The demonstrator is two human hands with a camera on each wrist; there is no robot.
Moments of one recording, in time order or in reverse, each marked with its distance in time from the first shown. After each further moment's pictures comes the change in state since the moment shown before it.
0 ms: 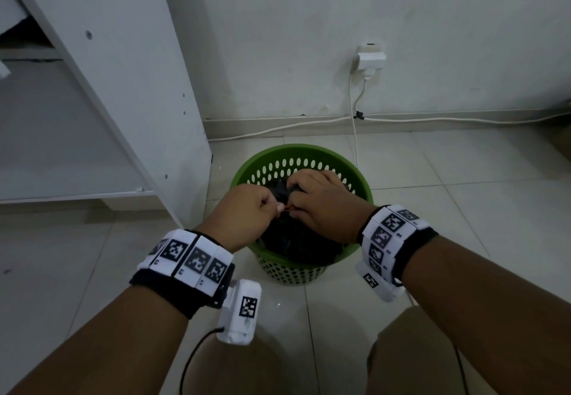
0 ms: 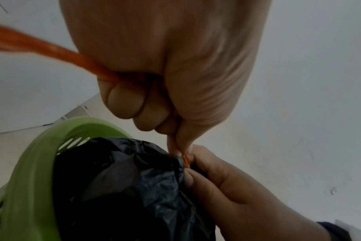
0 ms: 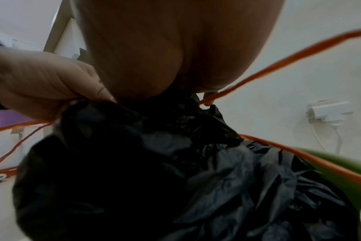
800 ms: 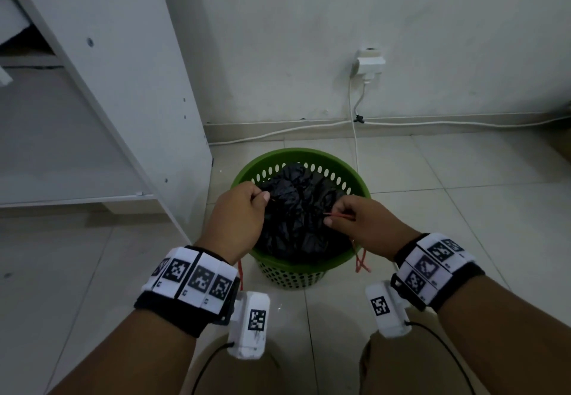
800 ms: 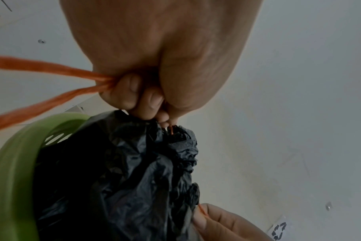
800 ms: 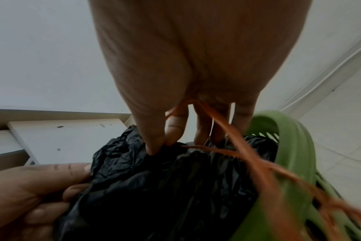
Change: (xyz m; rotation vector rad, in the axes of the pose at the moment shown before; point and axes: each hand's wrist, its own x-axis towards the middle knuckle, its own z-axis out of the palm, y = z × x) left_hand -0.004 -0.001 0.008 -0.032 0.272 -0.086; right_hand -0.055 0.014 -0.013 0.716 -0.006 0.623
